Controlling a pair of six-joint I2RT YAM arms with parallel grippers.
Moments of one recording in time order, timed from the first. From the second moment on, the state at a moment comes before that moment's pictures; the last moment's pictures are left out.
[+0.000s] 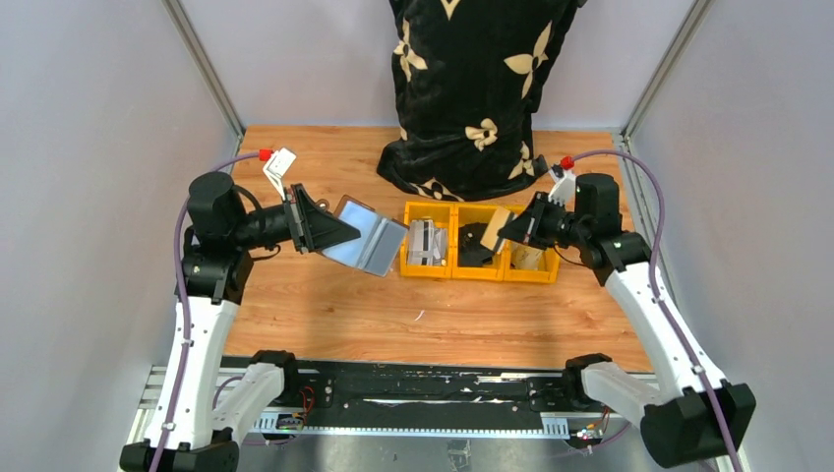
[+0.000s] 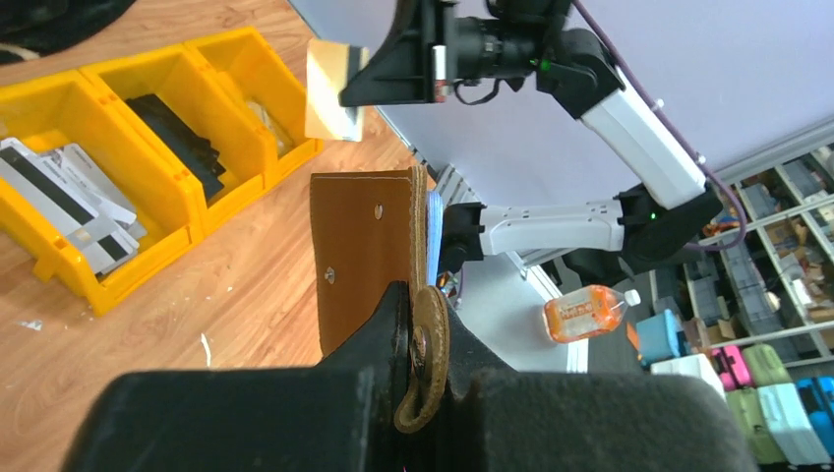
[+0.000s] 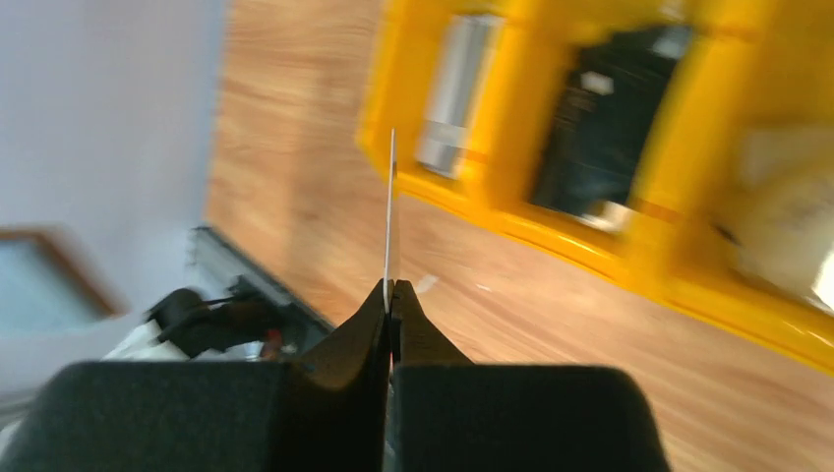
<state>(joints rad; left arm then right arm) -0.07 0.85 1.07 -0.39 1.15 -0.63 0.24 0.99 0.96 -0.46 -0.58 0.56</state>
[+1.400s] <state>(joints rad) -0.07 0.77 1.07 -0.27 1.21 -0.72 0.12 1.60 1.17 -0.68 -0.14 0.30</state>
